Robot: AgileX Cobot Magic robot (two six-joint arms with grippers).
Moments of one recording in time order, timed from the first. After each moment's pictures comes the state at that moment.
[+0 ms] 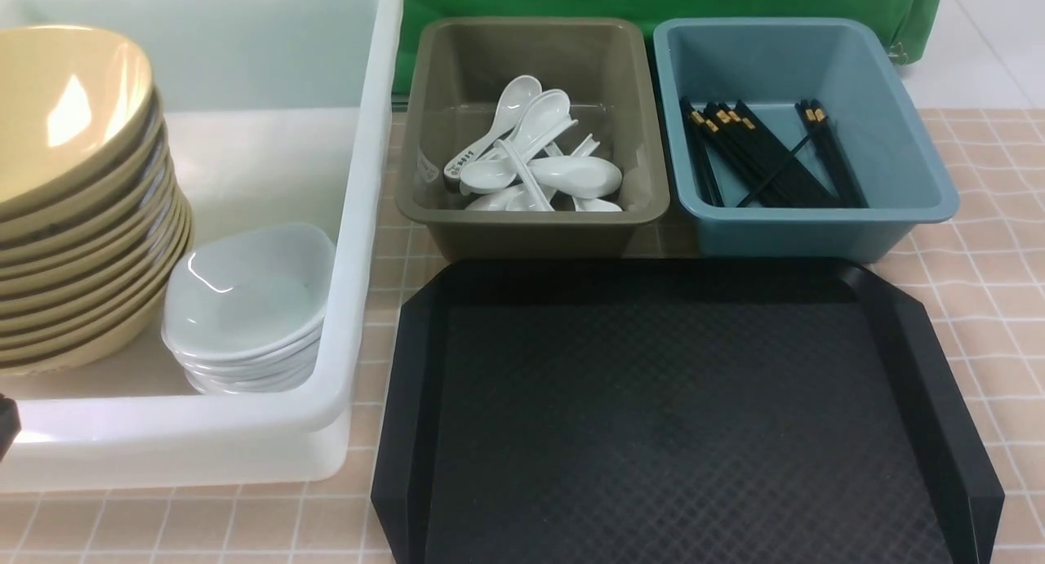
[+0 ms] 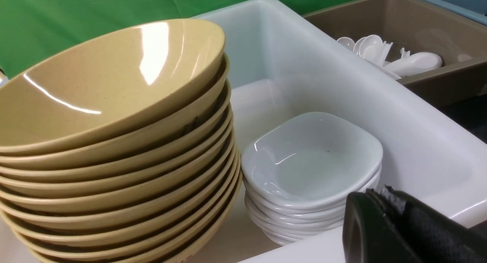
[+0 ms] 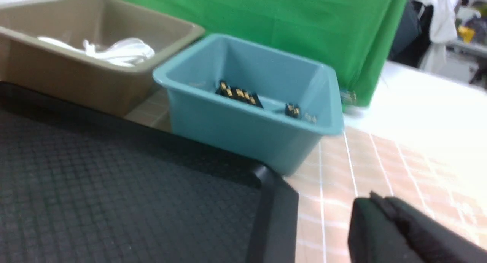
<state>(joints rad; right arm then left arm) 0.08 0.04 0.03 -0.01 0.11 -0.19 -0.39 0.11 -0.33 0.48 0.55 -0.21</state>
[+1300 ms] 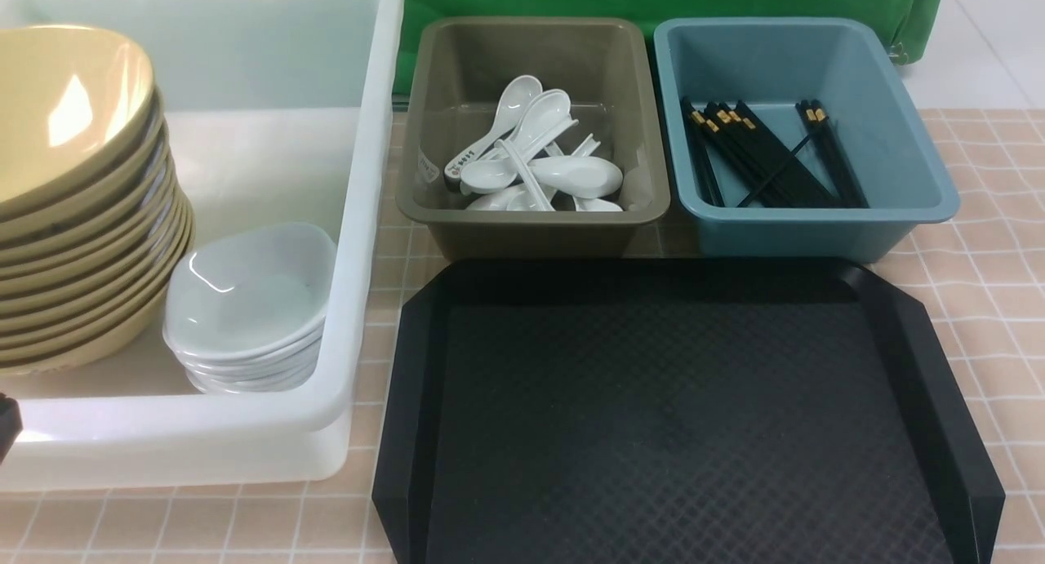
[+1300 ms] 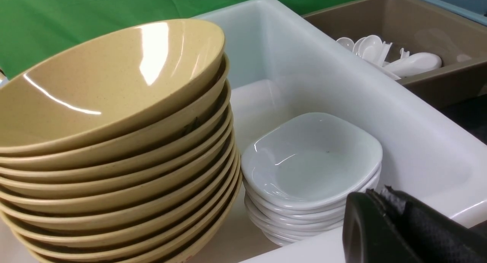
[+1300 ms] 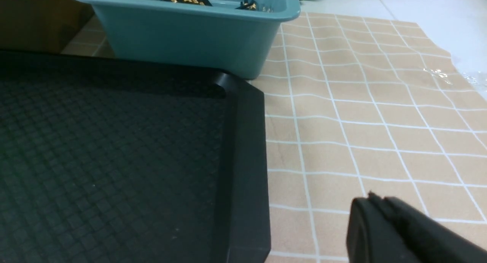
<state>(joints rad) -0.07 0.04 0.03 -0.01 0.30 -0.06 -0.39 0.10 -0.32 0.48 0.54 -0.21</state>
